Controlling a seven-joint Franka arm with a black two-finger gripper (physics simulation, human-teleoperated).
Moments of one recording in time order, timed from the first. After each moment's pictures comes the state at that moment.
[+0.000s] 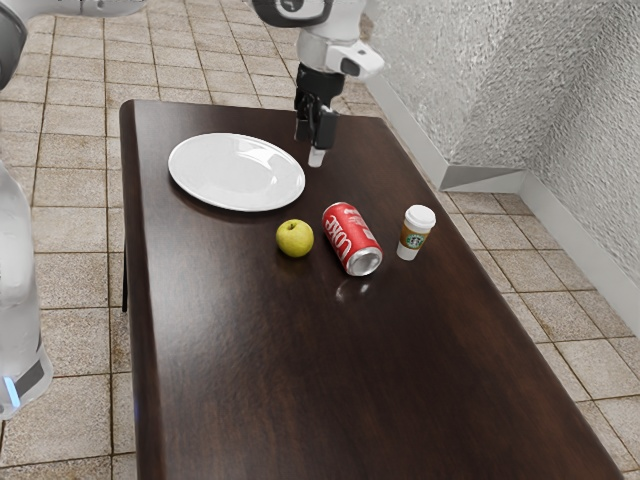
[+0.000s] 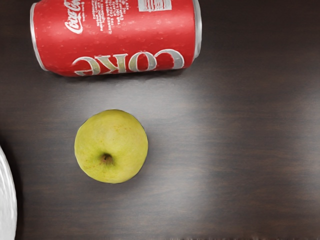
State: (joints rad) arm 0.11 -0.24 0.00 -1.79 -0.08 1.57 0.10
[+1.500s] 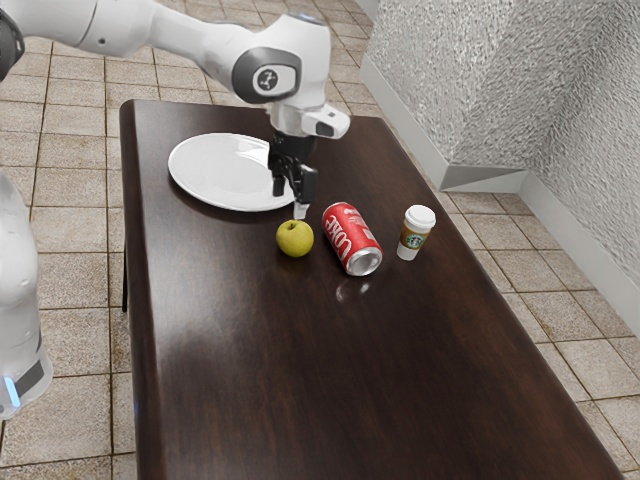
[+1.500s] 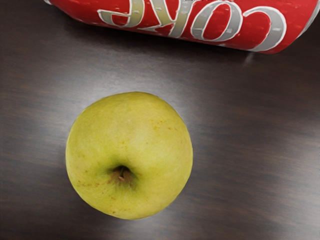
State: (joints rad) arm 0.22 -0.29 -0.02 -2.20 -0.18 1.95 0.04
